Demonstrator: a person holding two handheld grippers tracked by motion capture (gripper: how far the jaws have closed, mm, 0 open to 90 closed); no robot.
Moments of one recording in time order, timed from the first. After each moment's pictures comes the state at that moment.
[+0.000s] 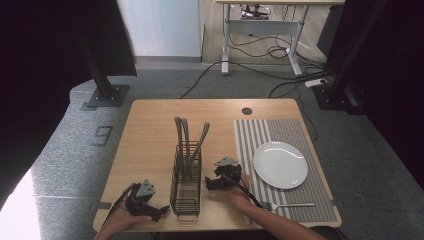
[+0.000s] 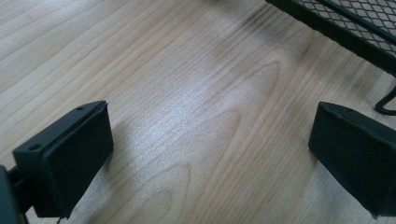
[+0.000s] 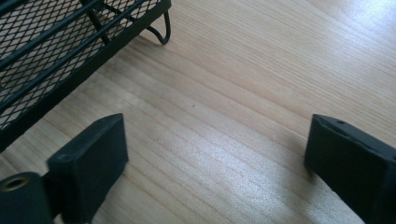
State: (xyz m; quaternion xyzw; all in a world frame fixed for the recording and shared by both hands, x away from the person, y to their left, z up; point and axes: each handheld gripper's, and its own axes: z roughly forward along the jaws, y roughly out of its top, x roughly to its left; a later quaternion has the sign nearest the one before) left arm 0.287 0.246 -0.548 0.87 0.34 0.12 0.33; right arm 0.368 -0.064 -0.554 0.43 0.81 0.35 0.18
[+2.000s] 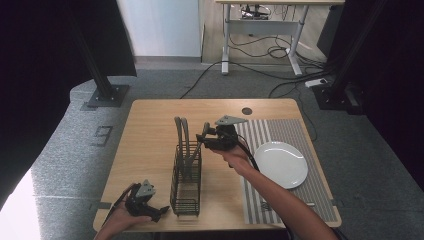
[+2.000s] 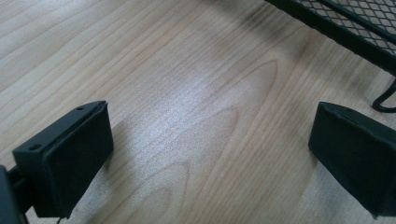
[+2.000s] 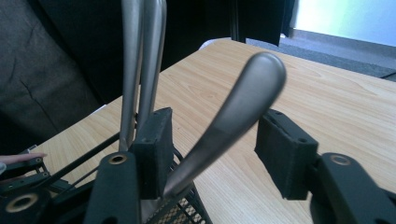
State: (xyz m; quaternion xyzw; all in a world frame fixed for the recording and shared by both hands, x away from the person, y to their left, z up) left arm 0.286 0.246 -0.549 0.87 0.34 0.12 0.33; right arm 0.430 -0.061 -0.429 0.34 0.76 0.54 0.11
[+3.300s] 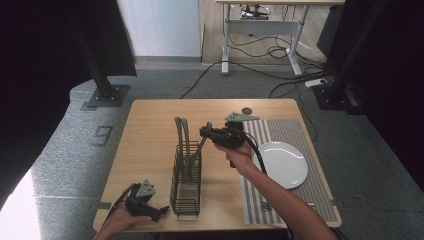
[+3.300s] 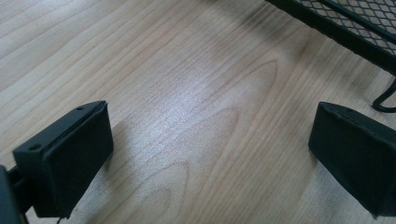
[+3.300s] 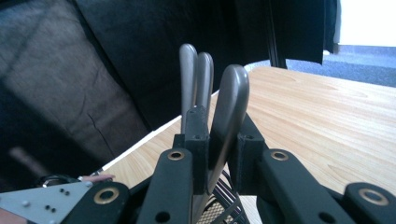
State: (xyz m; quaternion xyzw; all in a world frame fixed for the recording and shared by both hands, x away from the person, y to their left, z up) left arm 0.286 0.246 -0.549 0.87 0.34 0.12 0.33; right arm 0.420 -0.081 -0.408 0.33 0.72 0.62 0.04
